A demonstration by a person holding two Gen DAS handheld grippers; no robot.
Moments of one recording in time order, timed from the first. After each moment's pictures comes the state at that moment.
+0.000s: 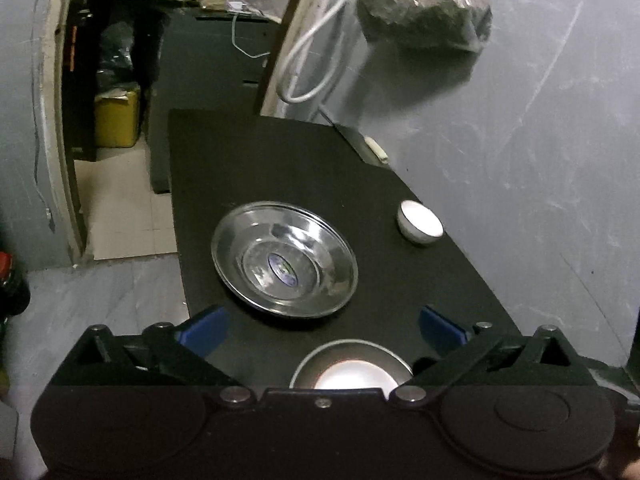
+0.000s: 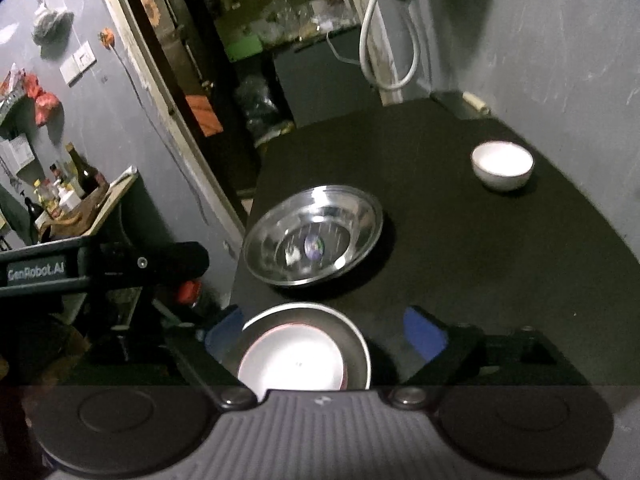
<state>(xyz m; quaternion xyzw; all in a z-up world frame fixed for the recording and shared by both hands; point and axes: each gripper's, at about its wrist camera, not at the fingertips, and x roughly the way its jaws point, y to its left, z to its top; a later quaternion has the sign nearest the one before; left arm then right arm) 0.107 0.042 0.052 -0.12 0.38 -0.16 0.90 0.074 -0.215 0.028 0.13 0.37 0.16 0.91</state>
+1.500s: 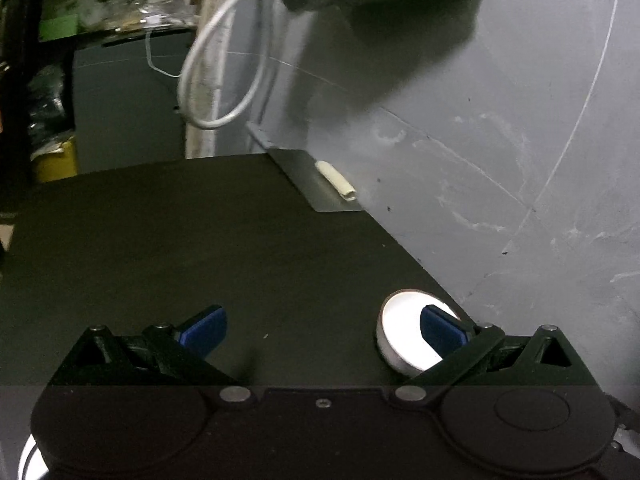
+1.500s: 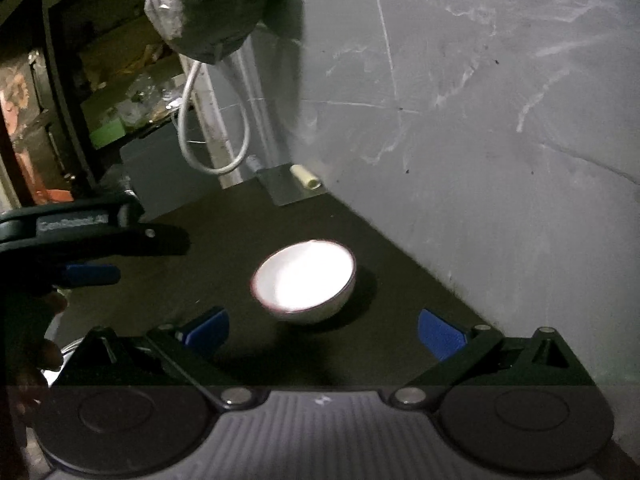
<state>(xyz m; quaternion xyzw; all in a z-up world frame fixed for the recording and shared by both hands) 0.345 -0.130 -0.004 -0.04 0.35 -0.20 0.91 0.247 -0.339 -0.055 0.16 0.30 -0.05 0.94</state>
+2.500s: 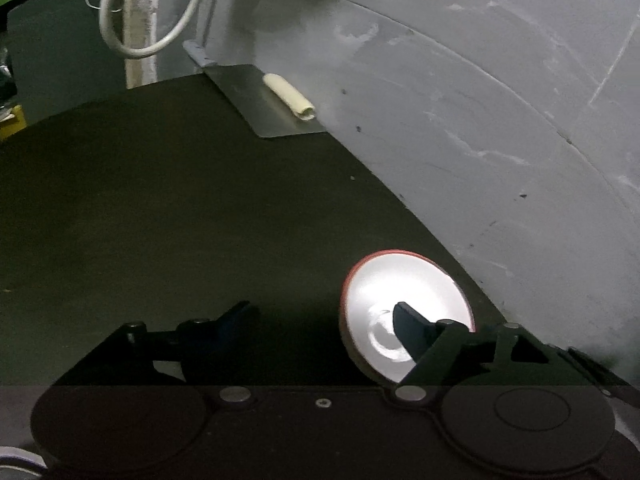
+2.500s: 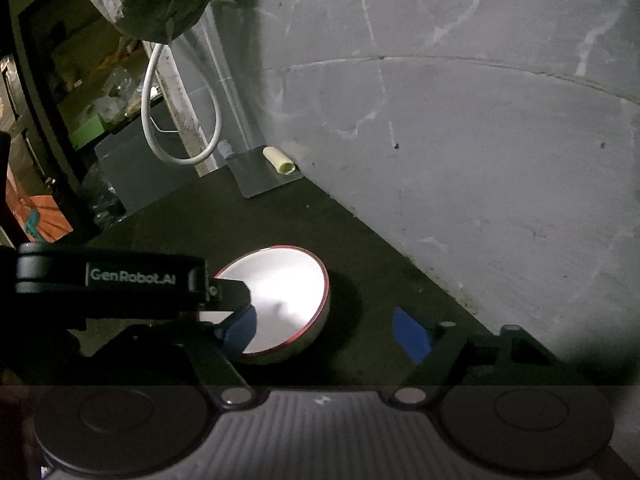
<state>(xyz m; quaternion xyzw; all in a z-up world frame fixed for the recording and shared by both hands) 0.399 -0.189 -0.052 -0.01 0.46 -0.25 0.85 0.298 -0.363 -0.084 0.19 0.33 -0.04 0.93</state>
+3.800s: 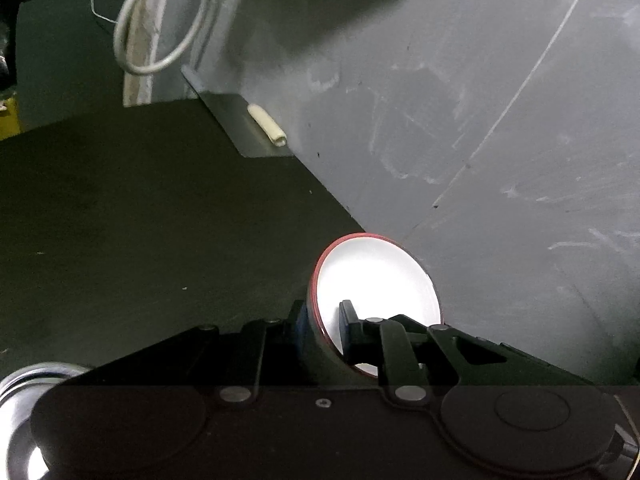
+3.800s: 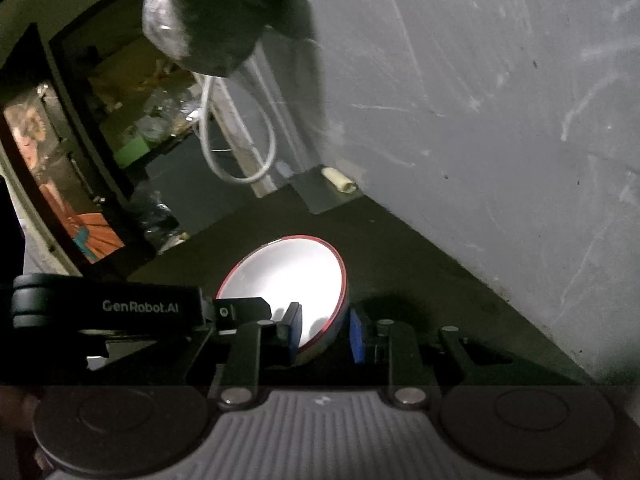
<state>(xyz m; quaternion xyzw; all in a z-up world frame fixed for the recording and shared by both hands) 0.334 -0.144 0.005 -0.07 0.43 -0.28 0.85 0.246 -0.340 -0.025 0.23 0.30 0.02 0.93</state>
